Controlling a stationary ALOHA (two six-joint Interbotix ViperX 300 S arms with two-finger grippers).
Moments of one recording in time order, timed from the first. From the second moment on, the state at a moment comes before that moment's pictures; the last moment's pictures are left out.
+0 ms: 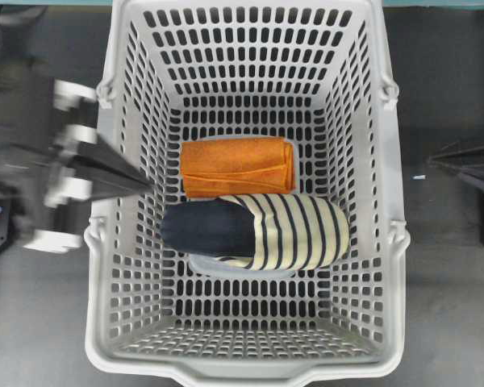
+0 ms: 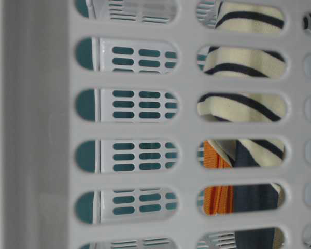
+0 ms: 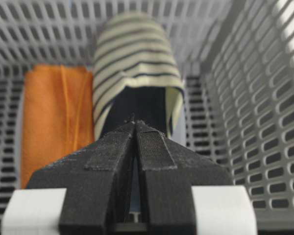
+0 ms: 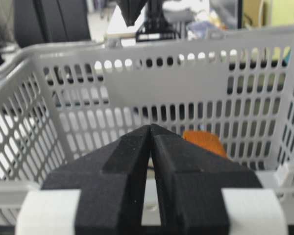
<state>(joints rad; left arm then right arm) -0.08 -0.53 0.54 0.04 0.47 -0.08 0.00 -1.05 1.18 0.01 -0.07 0.06</state>
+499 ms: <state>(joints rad) -0.09 -0.11 0.18 0.04 0.73 -0.08 0.00 -1.09 1.17 0.02 0.04 0.07</state>
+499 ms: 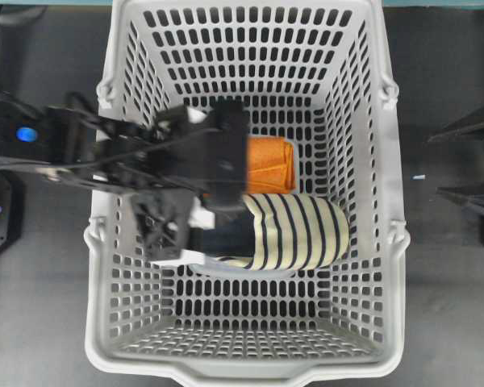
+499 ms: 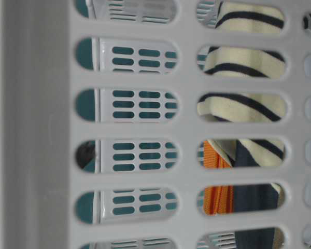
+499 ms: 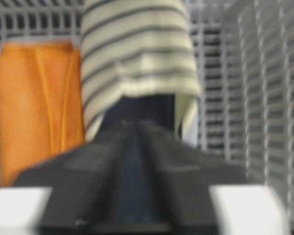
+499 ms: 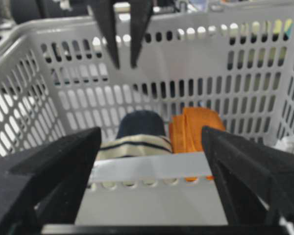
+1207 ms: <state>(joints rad) -0.10 0.23 0.00 0.04 0.81 -0.10 0.00 -1.12 1.17 0.02 0.06 0.07</state>
